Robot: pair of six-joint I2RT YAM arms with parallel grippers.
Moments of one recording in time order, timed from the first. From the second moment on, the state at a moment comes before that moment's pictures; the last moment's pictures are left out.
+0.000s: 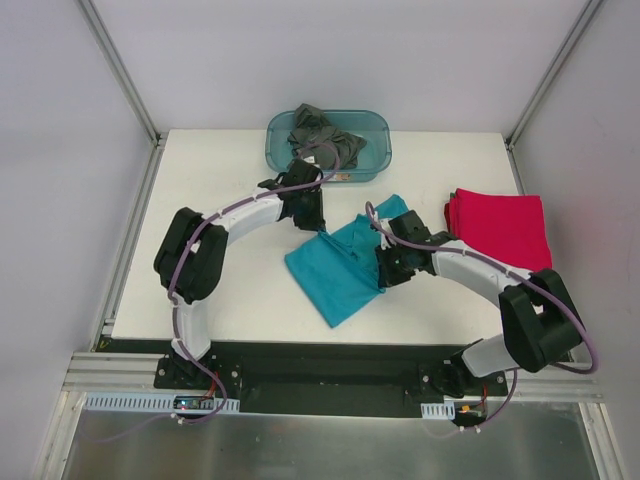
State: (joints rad) left arm -0.56 1.91 1.40 -0.46 0.13 -0.60; right arm 0.54 1.44 0.81 -0.51 -0.25 0.14
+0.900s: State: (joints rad) left arm -0.42 1.11 0.75 -0.44 -0.01 -0.65; right arm 0.86 1.47 1.01 -0.52 -0.21 0.14
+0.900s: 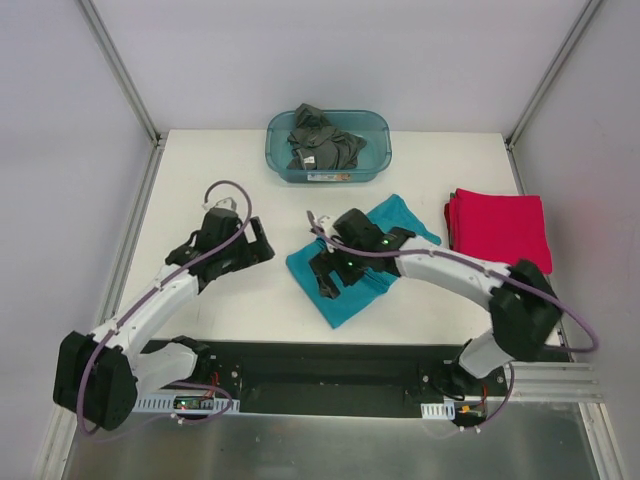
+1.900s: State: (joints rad) left arm -0.31 1.04 0.54 -0.42 0.04 -0.71; right arm 0.62 1.90 1.45 -0.64 0.18 0.08
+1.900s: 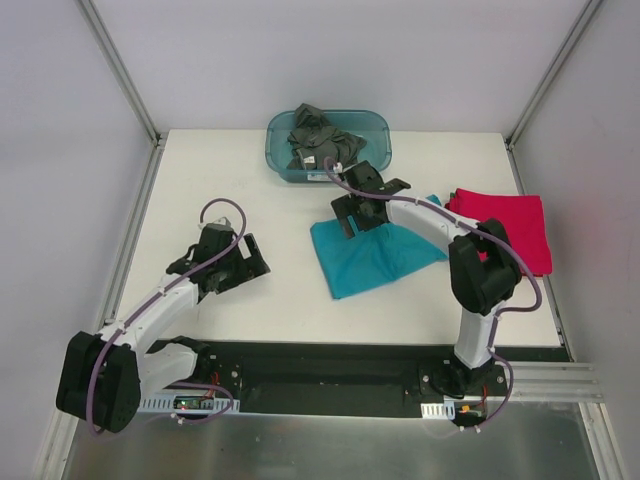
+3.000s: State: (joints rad) left arm -0.31 1.15 0.57 -0.35 0.15 -0.70; right arm 0.48 1.71 1.27 -0.72 0.34 0.12
